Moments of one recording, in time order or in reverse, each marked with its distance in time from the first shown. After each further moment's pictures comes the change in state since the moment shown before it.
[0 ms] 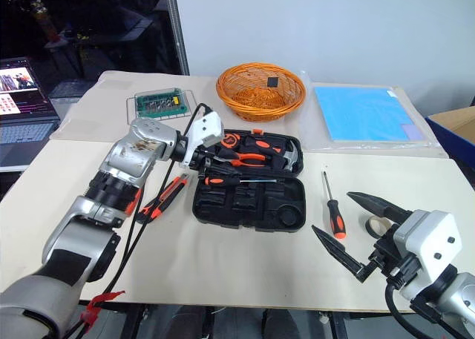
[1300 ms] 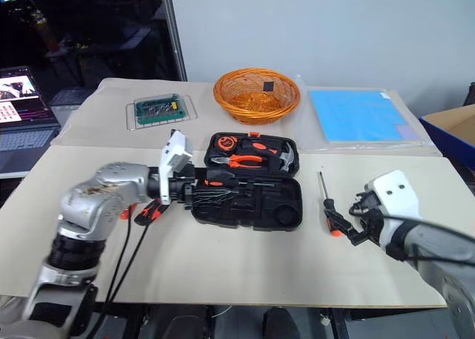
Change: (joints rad) left arm 0.286 0.216 0.113 -0.598 -0.414 0.266 -0.031; right arm -0.532 -0.184 0.333 0.362 -0.001 0.771 -0.333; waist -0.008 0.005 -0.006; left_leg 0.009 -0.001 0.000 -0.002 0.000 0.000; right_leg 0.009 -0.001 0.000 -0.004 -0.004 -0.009
